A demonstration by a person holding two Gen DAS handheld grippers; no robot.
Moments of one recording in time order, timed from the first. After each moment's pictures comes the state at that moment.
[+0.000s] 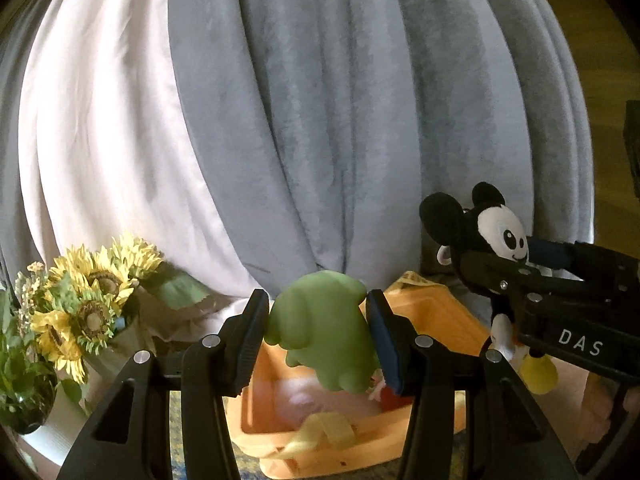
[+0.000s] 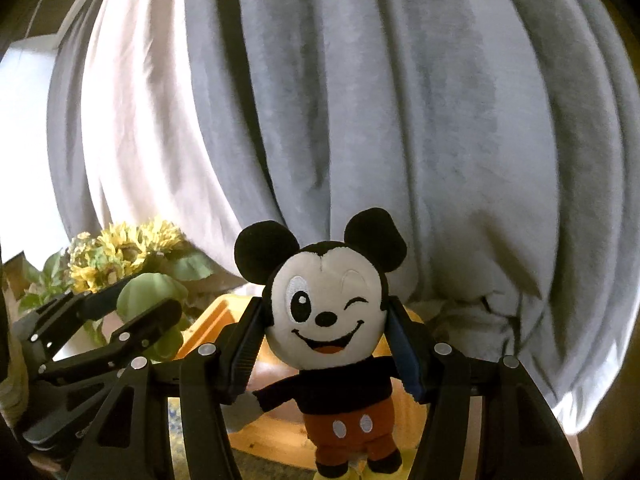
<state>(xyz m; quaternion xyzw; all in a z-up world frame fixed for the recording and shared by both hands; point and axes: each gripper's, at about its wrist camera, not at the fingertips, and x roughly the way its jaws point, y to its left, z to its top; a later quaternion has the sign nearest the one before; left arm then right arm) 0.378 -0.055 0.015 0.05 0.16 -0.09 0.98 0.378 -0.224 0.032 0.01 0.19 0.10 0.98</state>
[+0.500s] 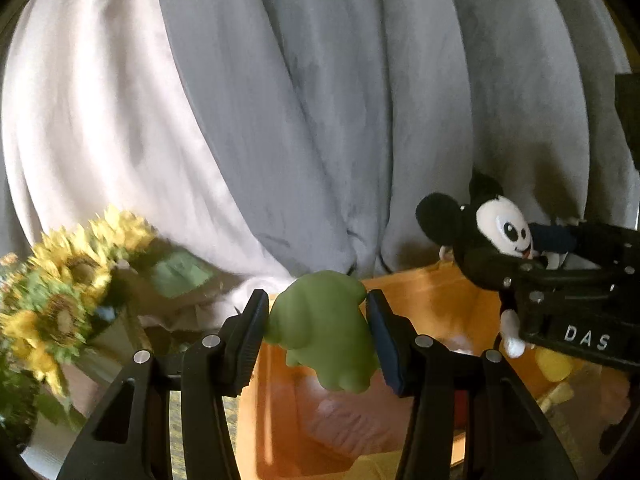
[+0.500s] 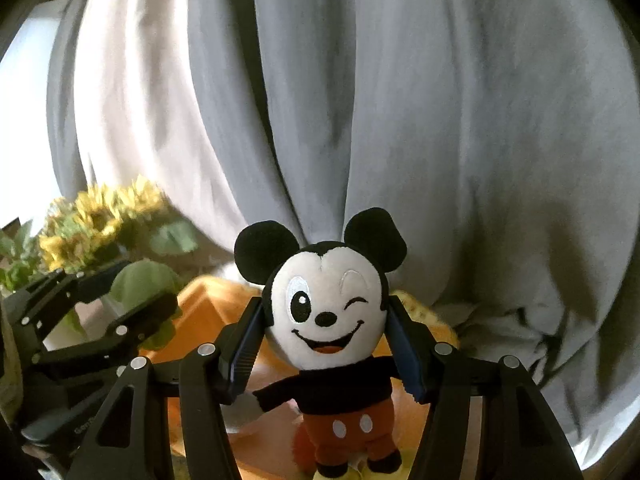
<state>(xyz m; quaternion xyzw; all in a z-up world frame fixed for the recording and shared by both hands) 0.455 -0.038 -0.028 0.07 0.22 -0.07 0.97 0.462 -0.202 -0.008 -0.02 0.25 0.12 0.96</state>
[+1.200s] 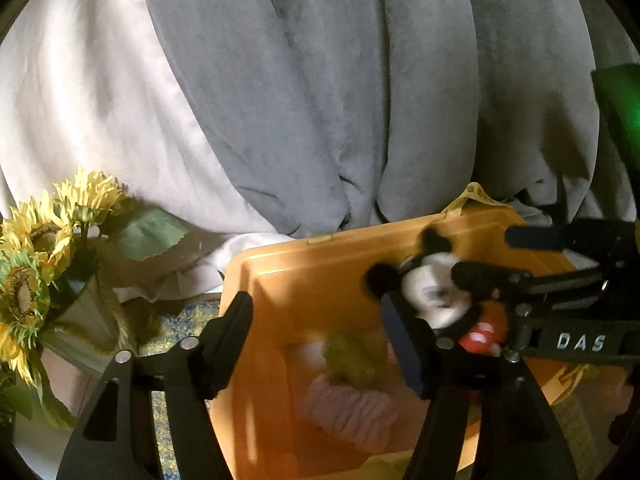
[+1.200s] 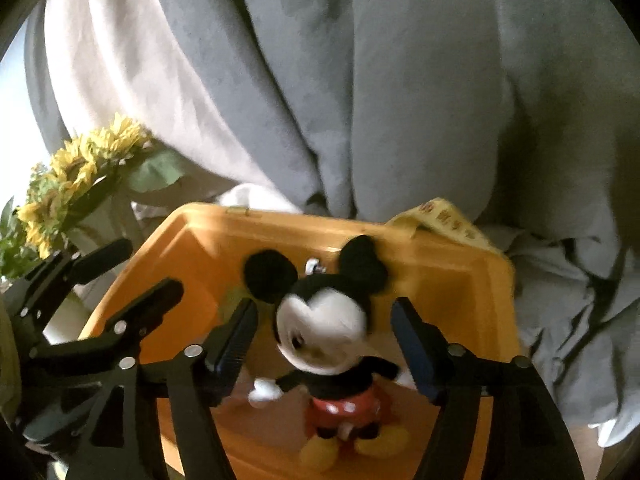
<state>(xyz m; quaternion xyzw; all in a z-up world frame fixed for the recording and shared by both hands) 0.476 -0.042 -0.059 0.08 0.28 -0.08 0.95 0.494 -0.203 -0.059 -0.01 0.36 0.14 0.92</state>
